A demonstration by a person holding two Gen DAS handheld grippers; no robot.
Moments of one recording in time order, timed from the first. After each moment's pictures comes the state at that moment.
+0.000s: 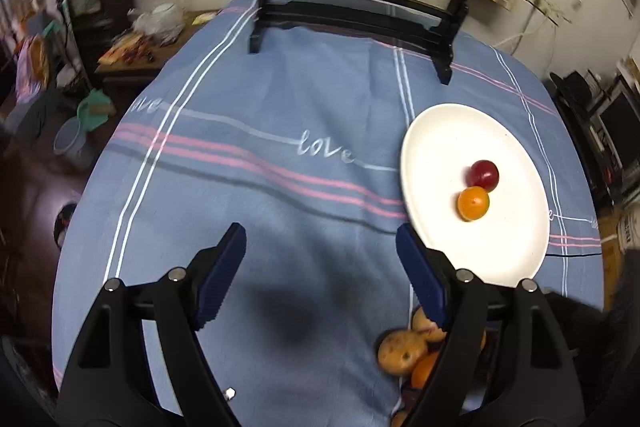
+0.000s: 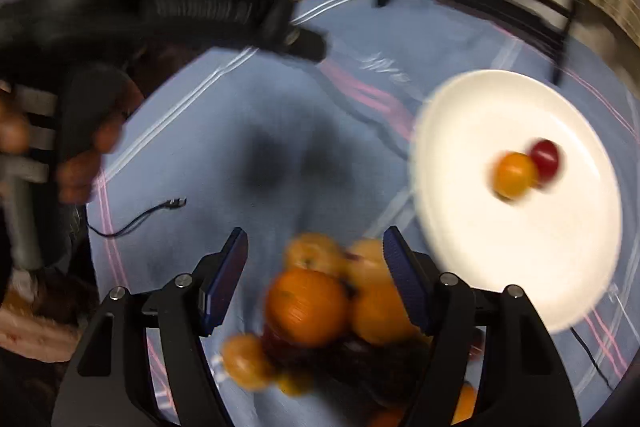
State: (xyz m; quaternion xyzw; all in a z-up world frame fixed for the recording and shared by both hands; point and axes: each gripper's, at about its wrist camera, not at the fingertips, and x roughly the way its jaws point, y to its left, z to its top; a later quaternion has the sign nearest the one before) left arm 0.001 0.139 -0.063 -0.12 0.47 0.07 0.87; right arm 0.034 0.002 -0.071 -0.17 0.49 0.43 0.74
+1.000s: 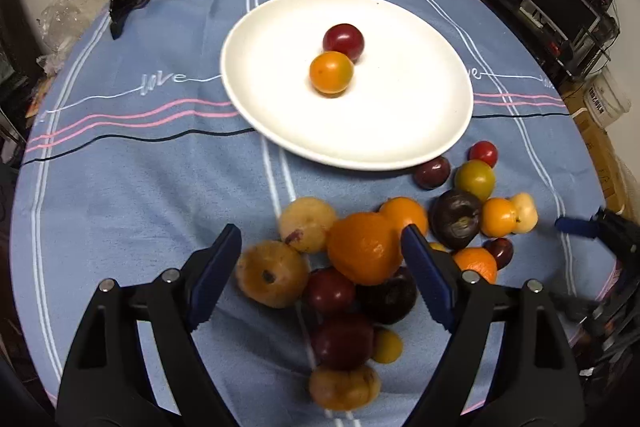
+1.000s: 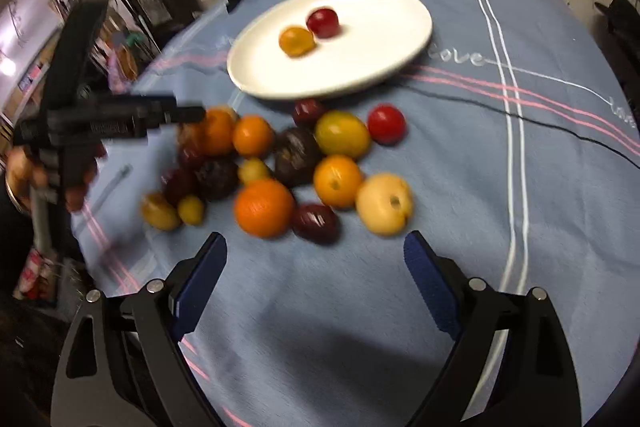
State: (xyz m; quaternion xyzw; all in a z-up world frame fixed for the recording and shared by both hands) left arm -0.023 0.008 -0.115 0.00 0.53 -0.09 0.84; right arm -0.017 -0.220 -0.066 -0.01 0.53 0.28 0.80
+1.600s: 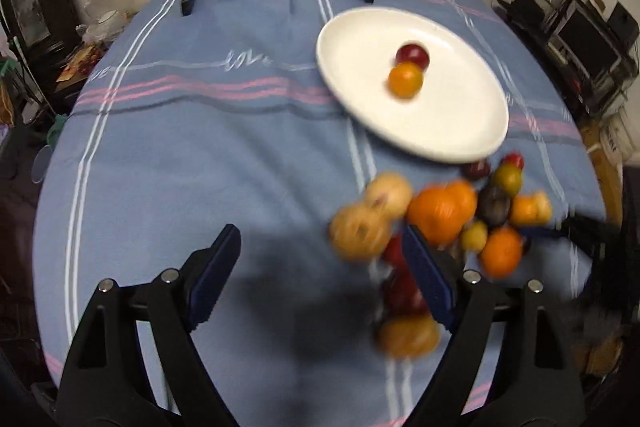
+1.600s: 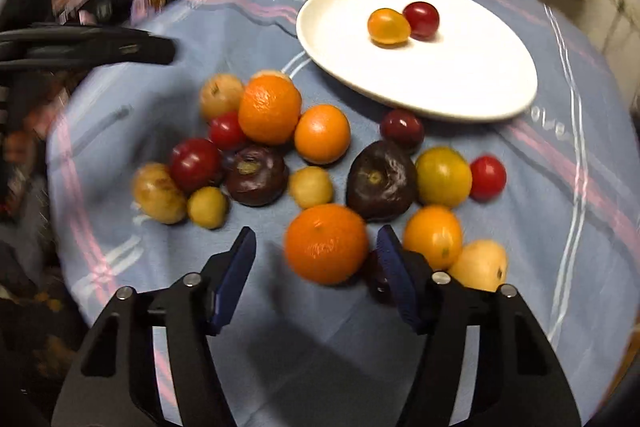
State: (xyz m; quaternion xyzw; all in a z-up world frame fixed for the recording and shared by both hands) left arm -0.074 0.077 -0.098 -0.03 0.52 -0.03 0.85; right arm -0.016 -0.128 -0.096 -0.17 0.51 0.33 0.78
